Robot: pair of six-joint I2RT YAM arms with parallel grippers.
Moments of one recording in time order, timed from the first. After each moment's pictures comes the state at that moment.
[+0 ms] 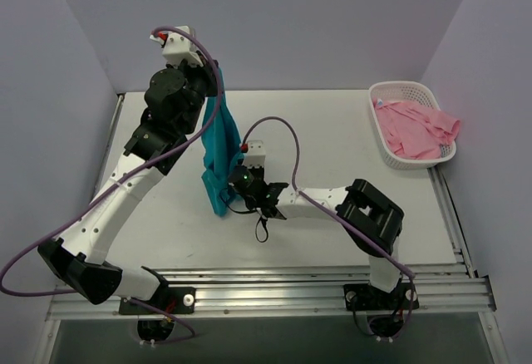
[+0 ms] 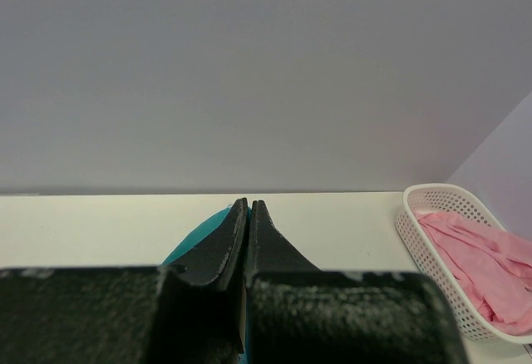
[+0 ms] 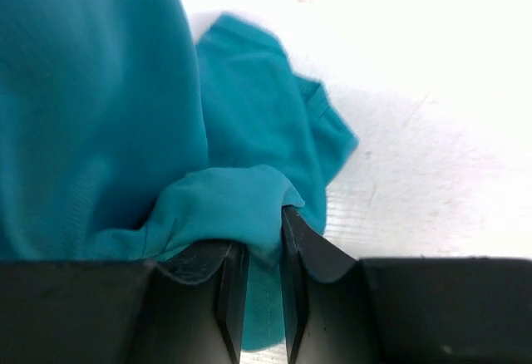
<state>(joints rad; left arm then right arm) -0.57 1.39 1.61 -0.09 -0.39 -0.24 1.01 1.94 1.17 0.16 0.70 0.60</state>
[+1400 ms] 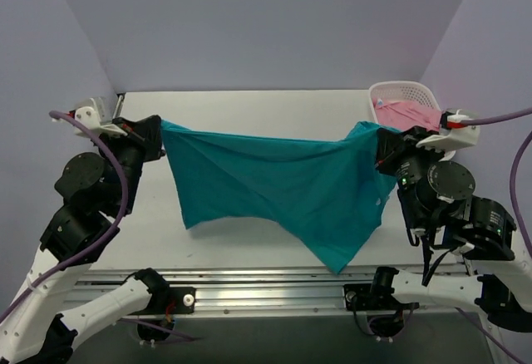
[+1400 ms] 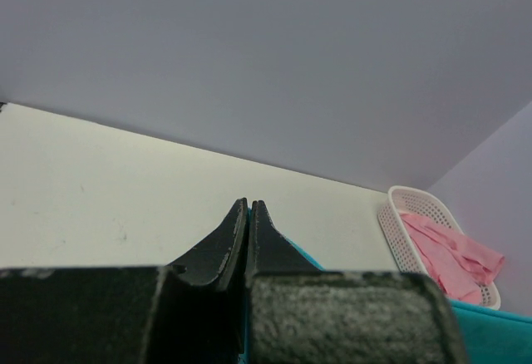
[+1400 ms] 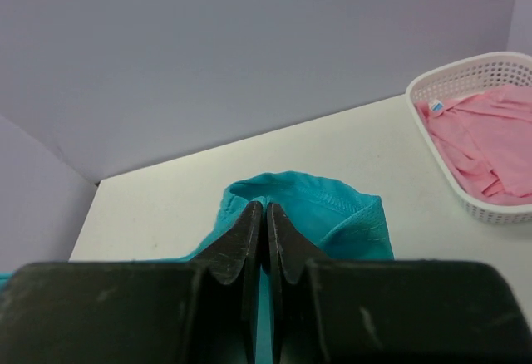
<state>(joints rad) -0.70 0.83 1.34 -0.39 -0.62 -0.38 1.13 0.87 1.45 -0.64 1.10 0.44</state>
